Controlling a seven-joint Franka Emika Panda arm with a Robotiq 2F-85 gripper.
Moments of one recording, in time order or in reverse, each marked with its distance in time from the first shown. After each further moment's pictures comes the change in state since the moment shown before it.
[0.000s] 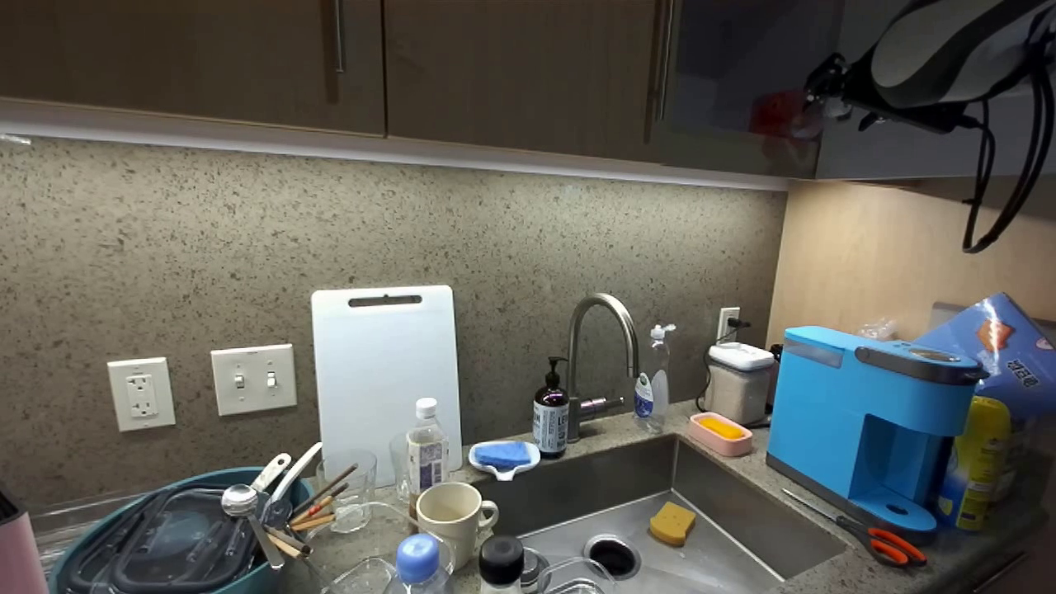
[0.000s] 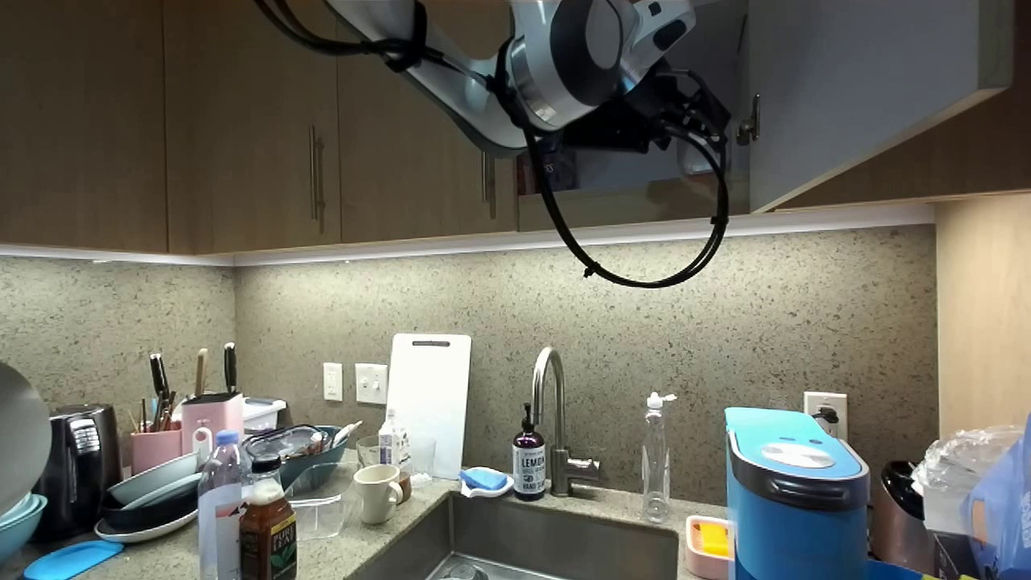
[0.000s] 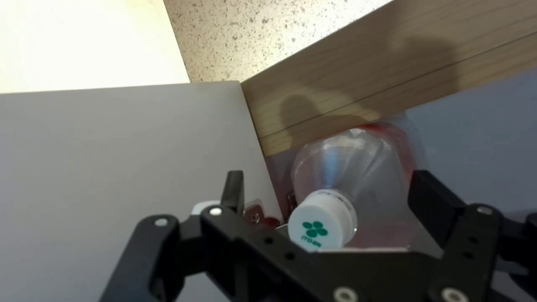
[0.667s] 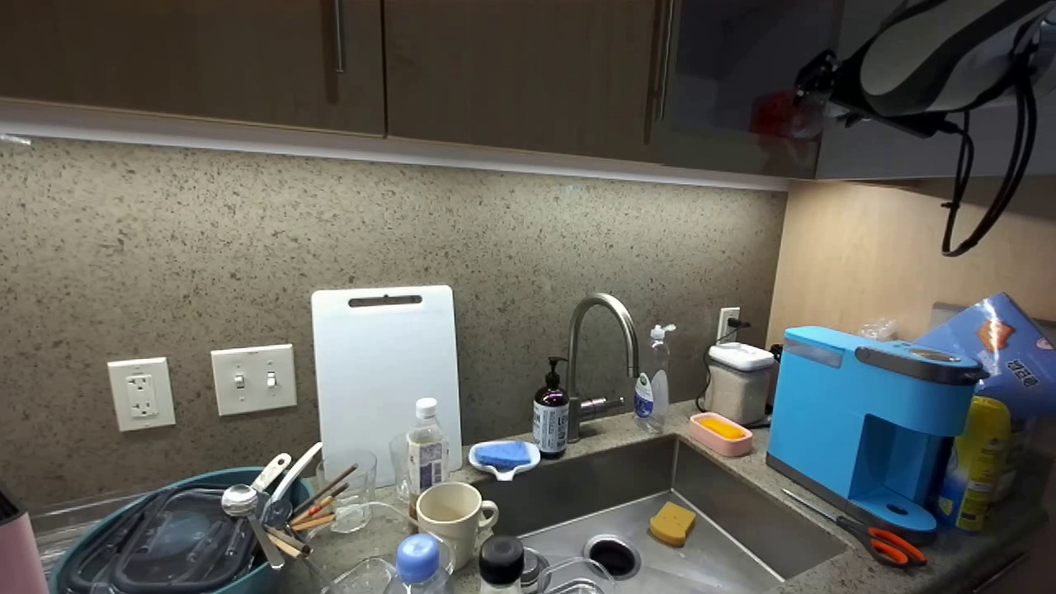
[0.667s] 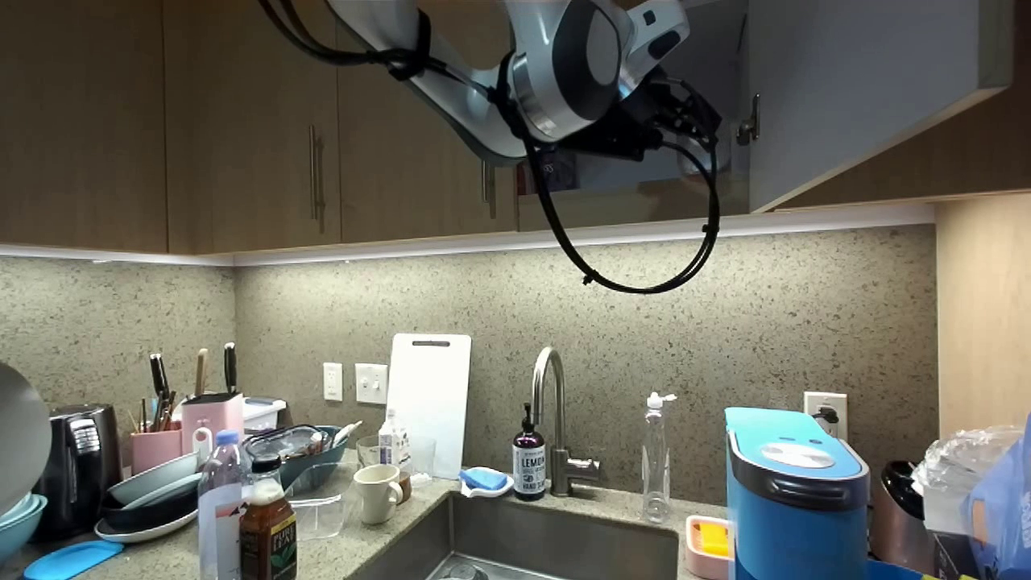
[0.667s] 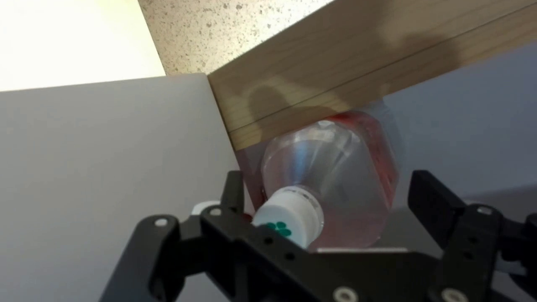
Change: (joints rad) arm -0.001 0.034 0.027 0.010 -0.003 0.088 0.018
